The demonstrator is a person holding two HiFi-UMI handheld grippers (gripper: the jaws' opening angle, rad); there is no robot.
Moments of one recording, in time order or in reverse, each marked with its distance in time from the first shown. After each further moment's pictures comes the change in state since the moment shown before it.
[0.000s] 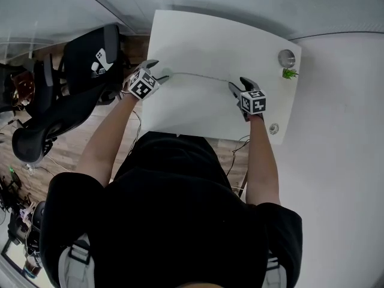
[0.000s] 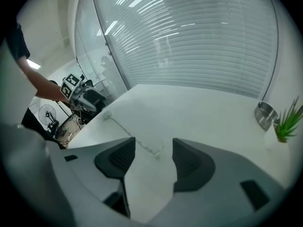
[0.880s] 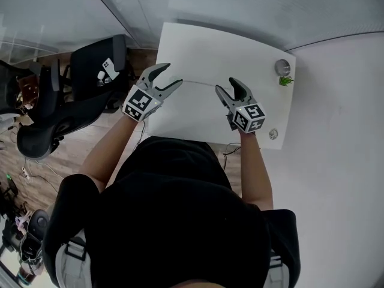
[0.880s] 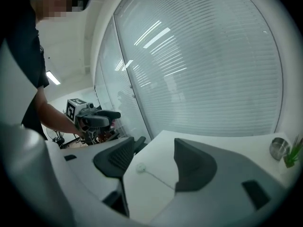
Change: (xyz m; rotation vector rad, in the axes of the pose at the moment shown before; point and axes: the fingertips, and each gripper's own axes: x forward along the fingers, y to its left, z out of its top) left arm -0.162 -0.034 0.140 -0.023 -0.623 0.023; right arm -0.087 0.137 0.138 -0.023 -0.469 0.133
